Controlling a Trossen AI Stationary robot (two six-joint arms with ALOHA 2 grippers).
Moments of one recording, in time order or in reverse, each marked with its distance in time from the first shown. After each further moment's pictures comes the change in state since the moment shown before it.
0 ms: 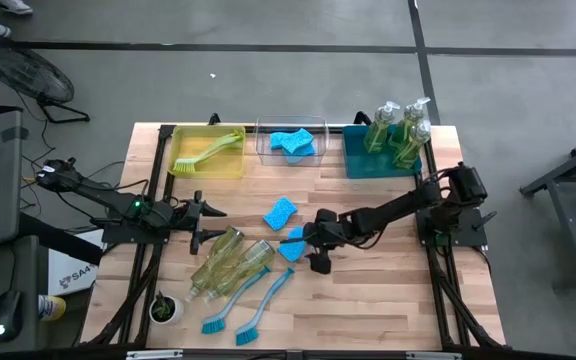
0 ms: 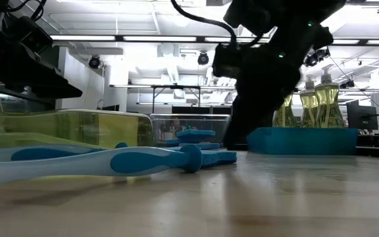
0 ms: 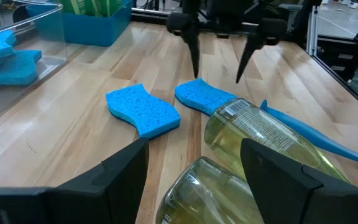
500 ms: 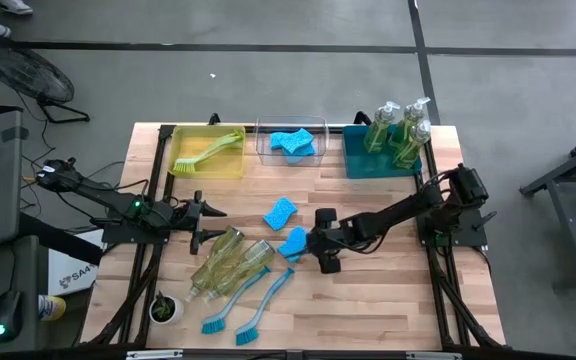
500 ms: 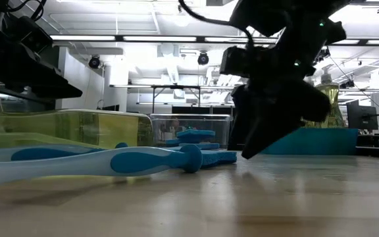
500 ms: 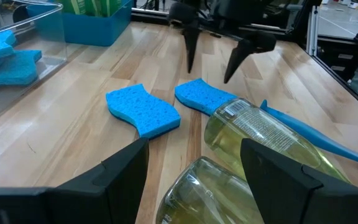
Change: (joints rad) left arm 0.000 0.000 0.000 0.000 0.000 0.000; right arm 0.044 0.000 0.000 -0.096 0.145 -0.291
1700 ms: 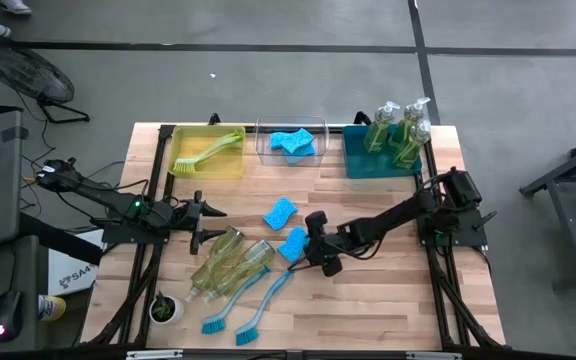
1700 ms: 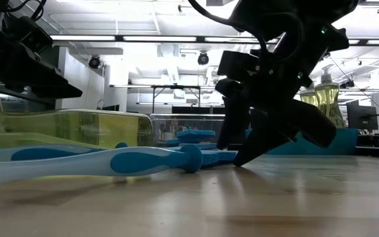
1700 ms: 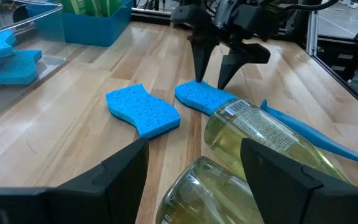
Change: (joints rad) left arm 0.000 0.000 0.000 0.000 0.000 0.000; right arm 0.018 0.072 0.001 0.090 0.080 -0.357
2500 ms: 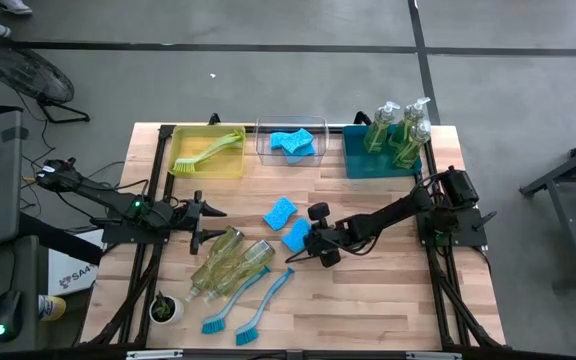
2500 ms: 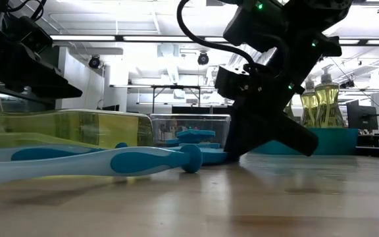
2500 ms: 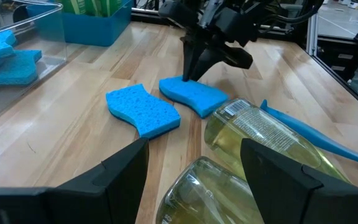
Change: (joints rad) left arm 0.000 0.000 0.000 0.000 0.000 0.000; right arm -0.033 0.004 -0.003 -0.026 0.098 0.022
